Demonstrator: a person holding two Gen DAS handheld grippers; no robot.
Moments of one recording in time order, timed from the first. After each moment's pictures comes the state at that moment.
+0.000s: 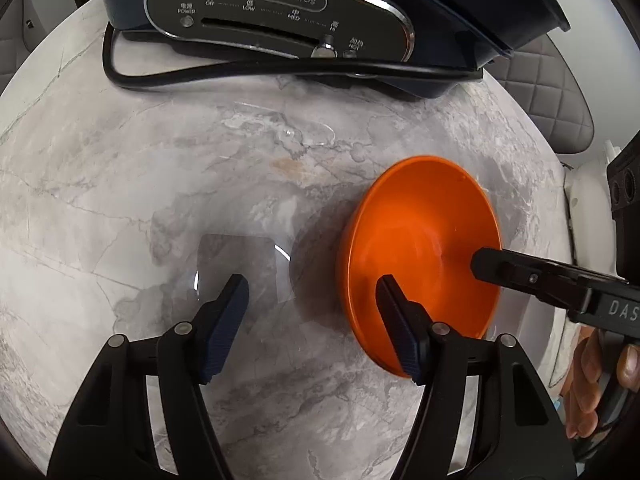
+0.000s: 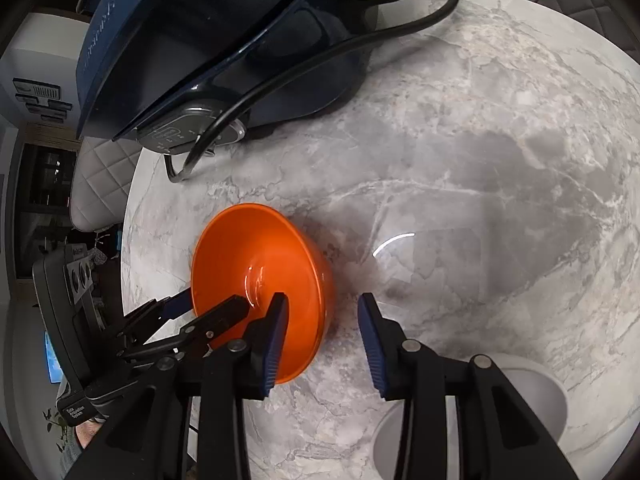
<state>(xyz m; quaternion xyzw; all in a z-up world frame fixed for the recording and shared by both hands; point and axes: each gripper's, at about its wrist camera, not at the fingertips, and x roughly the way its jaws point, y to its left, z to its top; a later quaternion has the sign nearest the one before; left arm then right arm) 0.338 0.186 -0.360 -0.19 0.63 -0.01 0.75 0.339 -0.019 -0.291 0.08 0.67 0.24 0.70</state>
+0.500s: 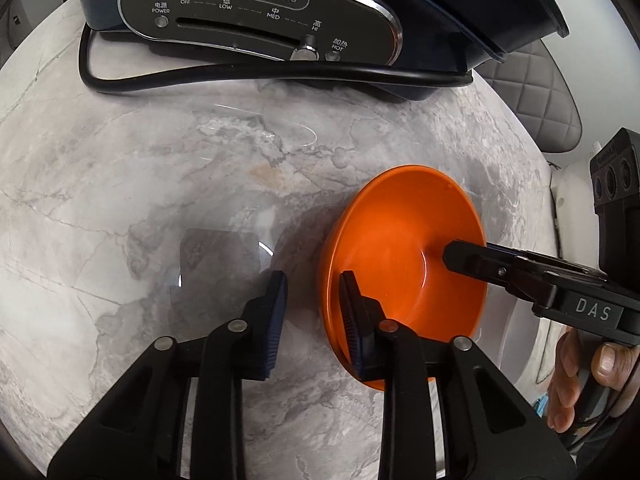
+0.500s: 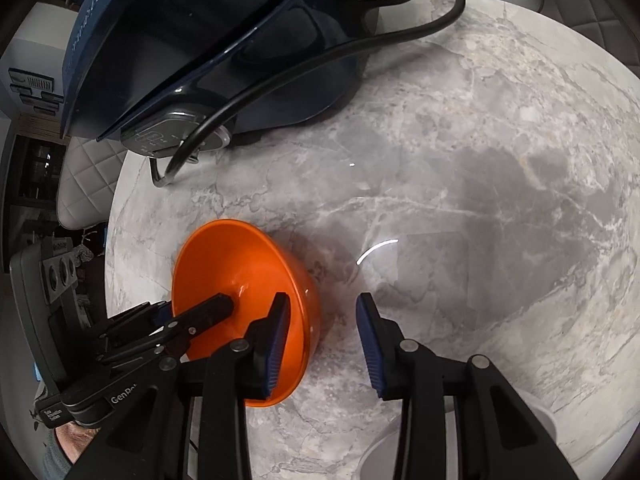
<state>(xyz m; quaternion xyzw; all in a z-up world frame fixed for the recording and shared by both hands) 0.348 0.184 -0.362 -0.21 0.63 -0.04 0.74 0.348 -0.013 -0.295 0.05 0.66 0.23 0.71</state>
